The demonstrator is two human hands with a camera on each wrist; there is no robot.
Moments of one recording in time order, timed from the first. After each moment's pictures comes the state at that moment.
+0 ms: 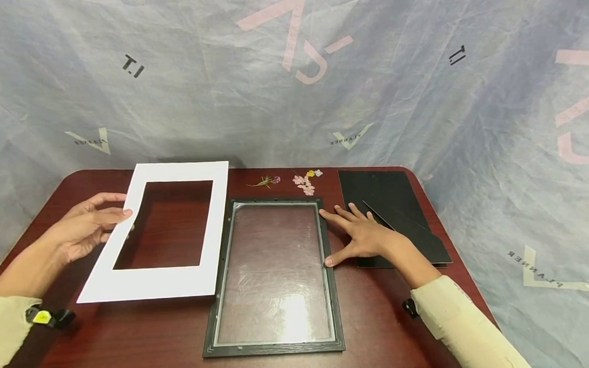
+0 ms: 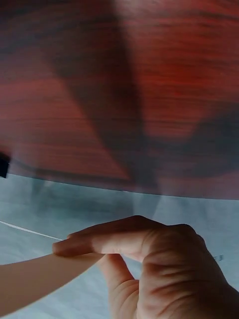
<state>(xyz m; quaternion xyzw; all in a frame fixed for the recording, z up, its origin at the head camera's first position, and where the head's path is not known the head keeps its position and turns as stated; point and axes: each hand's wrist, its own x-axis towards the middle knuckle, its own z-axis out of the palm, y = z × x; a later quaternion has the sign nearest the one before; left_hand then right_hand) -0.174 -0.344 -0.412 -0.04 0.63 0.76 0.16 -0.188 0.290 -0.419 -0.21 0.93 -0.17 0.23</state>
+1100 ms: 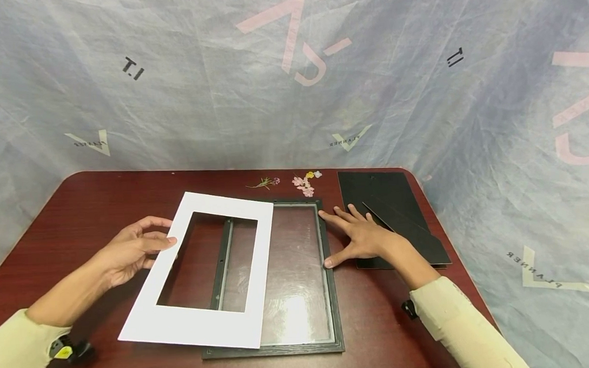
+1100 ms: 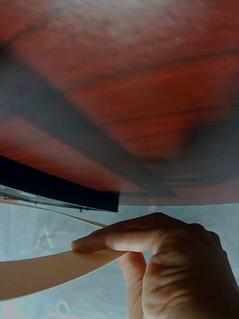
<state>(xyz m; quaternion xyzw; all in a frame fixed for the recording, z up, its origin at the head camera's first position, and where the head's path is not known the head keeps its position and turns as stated) -0.136 -0.249 -0.418 -0.05 0.70 0.67 0.23 -0.189 0.290 -0.423 -0.21 0.93 -0.18 0.23</state>
